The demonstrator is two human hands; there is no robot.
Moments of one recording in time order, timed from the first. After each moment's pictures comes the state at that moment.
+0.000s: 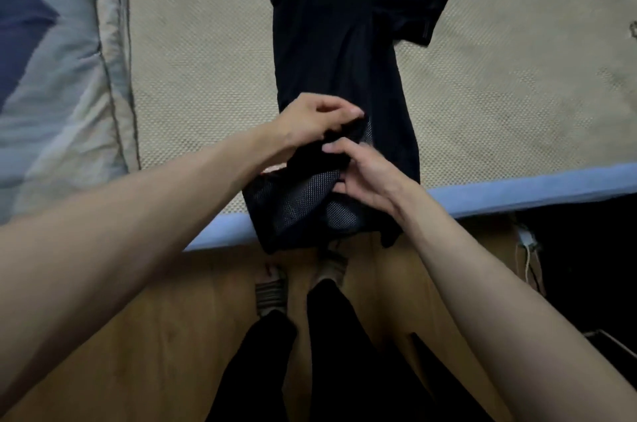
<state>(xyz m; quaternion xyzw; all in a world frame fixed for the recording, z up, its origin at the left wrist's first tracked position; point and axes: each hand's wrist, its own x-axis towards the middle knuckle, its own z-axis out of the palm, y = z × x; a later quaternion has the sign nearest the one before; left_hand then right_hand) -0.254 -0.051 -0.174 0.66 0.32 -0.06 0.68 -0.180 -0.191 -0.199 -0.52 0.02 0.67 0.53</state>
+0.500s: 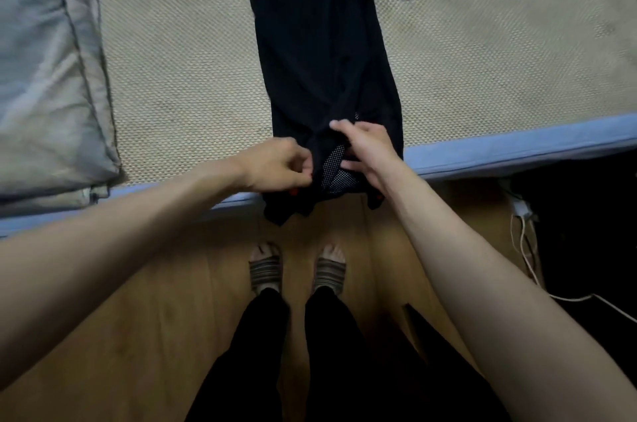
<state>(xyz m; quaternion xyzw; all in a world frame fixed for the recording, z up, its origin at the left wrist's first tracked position) -0.328 -0.118 -0.187 0.86 0.17 -0.26 0.40 -0.182 -0.240 -0.223 -0.75 0.04 0.50 0.43</state>
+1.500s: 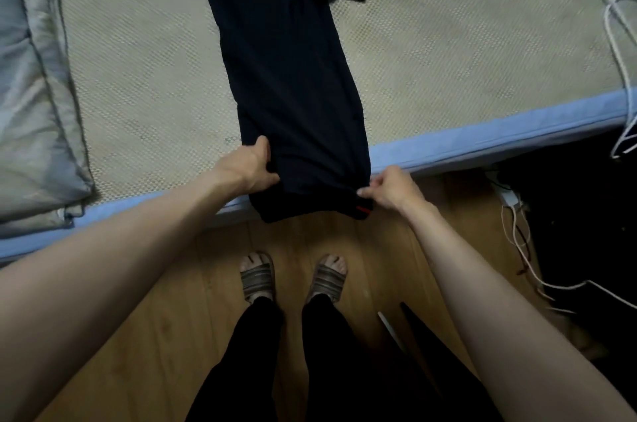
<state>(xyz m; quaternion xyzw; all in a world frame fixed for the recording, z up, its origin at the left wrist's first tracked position) -0.302 -0.137 -0.223 0.85 0.33 -0.30 0.27 -0.137 -0.363 -0.249 -0.87 -0.14 0.46 0.10</state>
